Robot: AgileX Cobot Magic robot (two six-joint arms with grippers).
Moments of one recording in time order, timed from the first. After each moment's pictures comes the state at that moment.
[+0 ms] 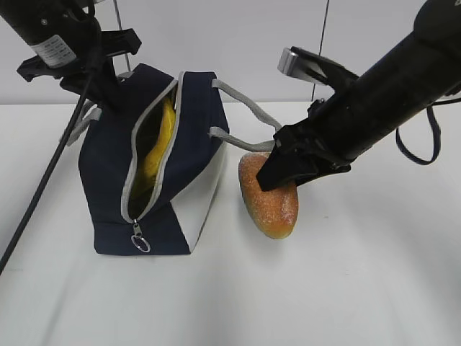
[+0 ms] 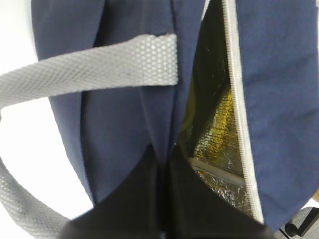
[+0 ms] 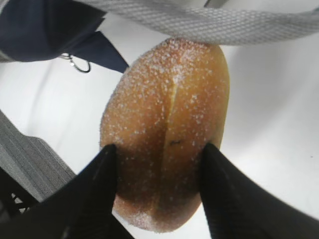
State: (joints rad) left arm -0.24 1.87 -1.75 -0.30 1.23 0.03; right arm 0.28 1.72 -1.20 0.73 0.90 -0.61
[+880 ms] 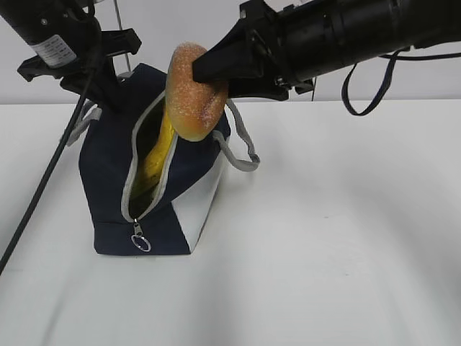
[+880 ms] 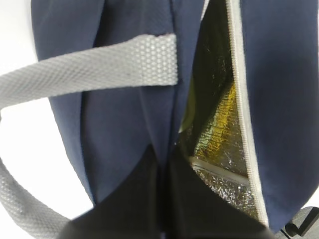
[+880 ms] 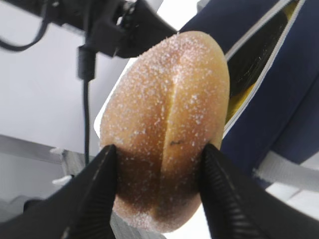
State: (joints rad) left arm -0.24 1.87 -1.75 -0.30 1.23 0.03; right arm 0.28 1.71 -1.34 1.27 0.95 -0.82
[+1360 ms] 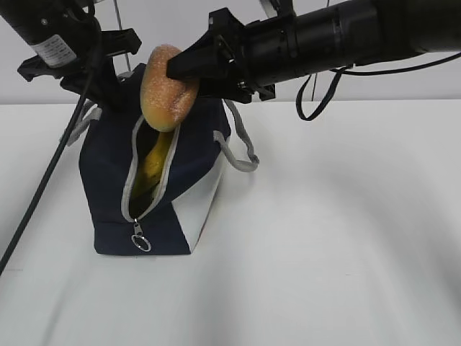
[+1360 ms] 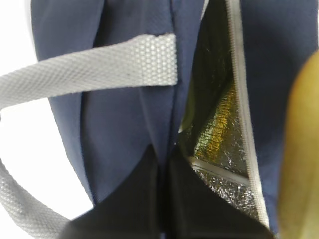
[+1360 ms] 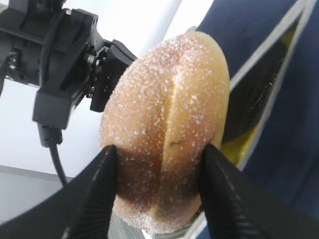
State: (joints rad) left arm -0.24 1.87 -1.75 -0.30 1.23 0.03; right arm 0.30 1.91 -1.46 1.44 0.93 -0.89
